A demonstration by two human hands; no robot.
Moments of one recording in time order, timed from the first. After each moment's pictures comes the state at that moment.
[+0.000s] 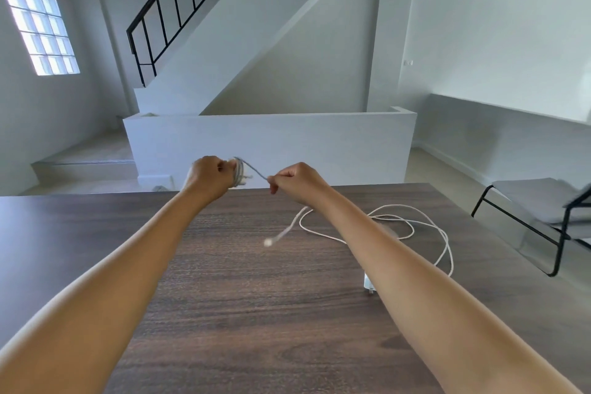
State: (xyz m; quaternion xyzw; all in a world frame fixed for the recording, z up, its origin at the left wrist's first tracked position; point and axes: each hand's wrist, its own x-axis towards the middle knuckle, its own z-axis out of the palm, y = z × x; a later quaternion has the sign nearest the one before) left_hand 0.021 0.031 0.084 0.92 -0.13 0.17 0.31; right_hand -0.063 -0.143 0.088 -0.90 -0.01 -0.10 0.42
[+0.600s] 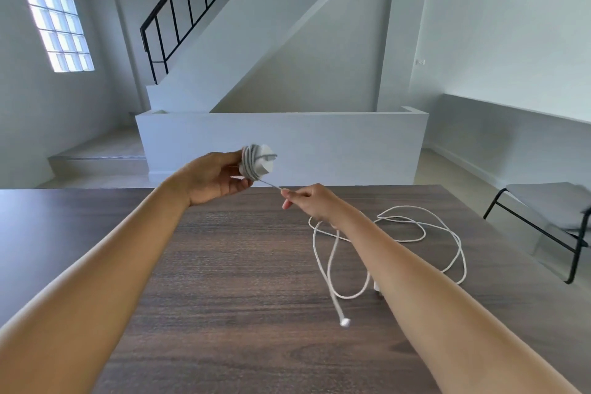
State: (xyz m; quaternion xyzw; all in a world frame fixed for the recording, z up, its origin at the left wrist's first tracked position) left_hand 0.000 0.049 0.109 0.60 -0.16 -0.24 0.75; right_hand -0.052 -0.159 0.047 -0.90 0.00 -0.02 0.44
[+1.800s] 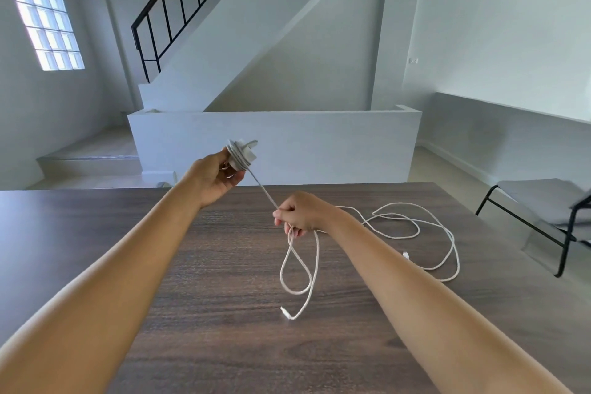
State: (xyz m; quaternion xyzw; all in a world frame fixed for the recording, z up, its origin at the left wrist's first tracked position) left_hand 0.016 0.035 0.094 0.52 -0.02 -0.14 0.84; right_hand -0.057 -0.145 0.045 -0.93 -0.04 0.05 0.36
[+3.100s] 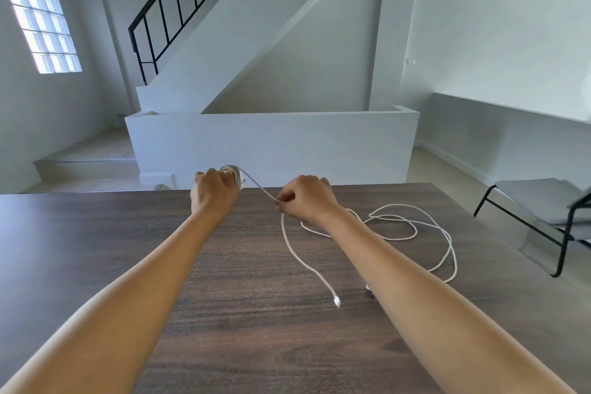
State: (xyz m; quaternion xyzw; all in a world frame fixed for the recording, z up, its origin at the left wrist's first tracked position) left_hand 0.028 0.021 0.047 0.91 -0.02 0.21 0.36; right_hand -0.061 -0.150 0.062 -0.97 -0.03 -0.16 0.19
